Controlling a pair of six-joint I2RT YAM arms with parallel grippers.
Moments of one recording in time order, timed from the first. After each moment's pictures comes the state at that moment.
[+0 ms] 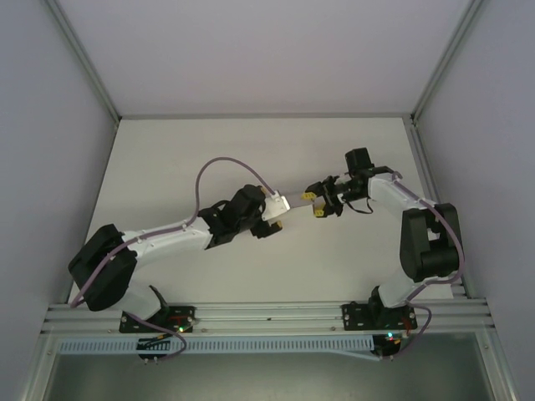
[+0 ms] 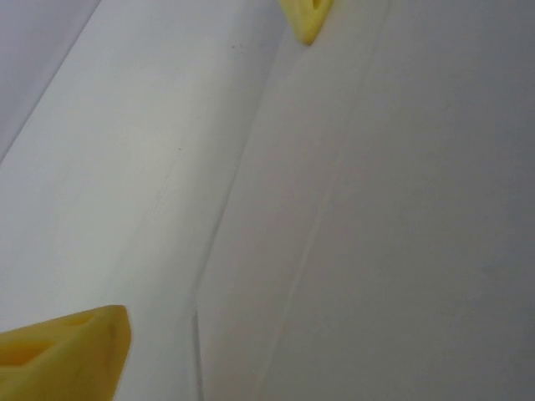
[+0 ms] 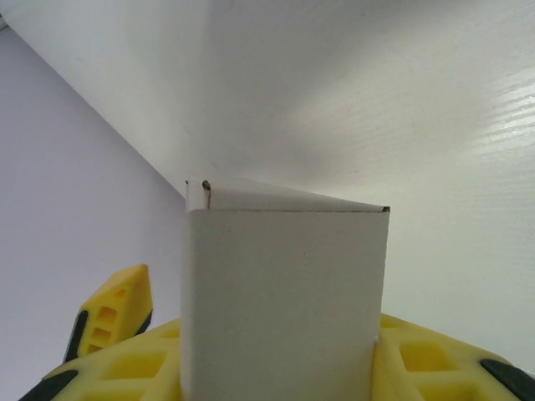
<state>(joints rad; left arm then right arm) -0.94 1.49 0.89 -0.07 -0.16 0.42 0.20 1.62 1.04 -0.66 -0.95 1.03</state>
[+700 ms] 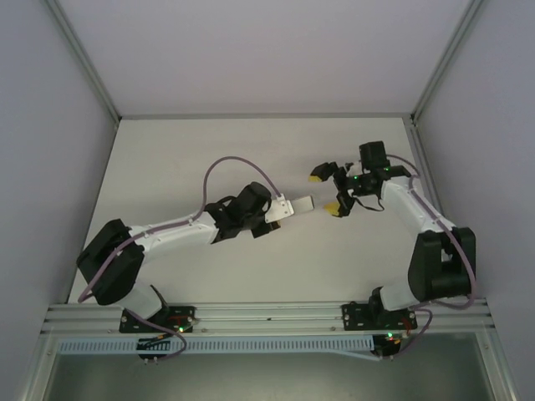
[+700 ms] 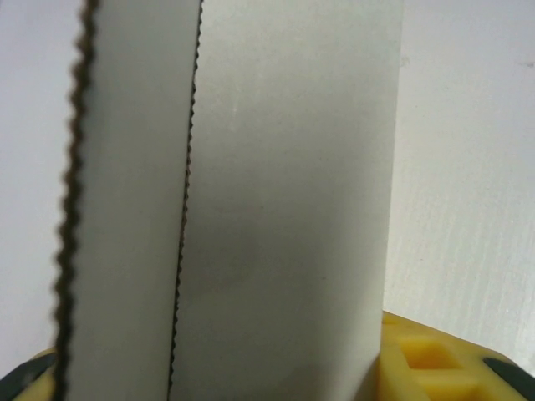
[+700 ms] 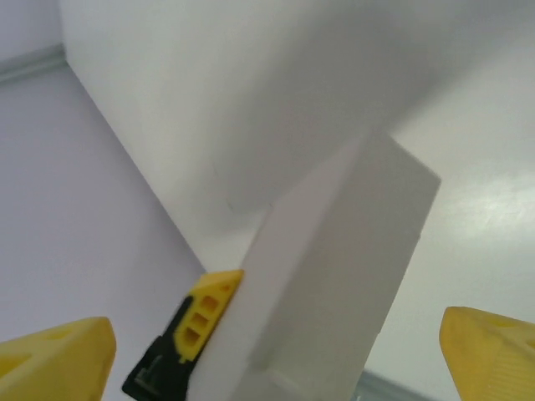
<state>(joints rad) -0.93 1.56 0.98 -0.22 -0.05 0.45 0.13 1.44 1.08 -0.68 -0.76 0.92</state>
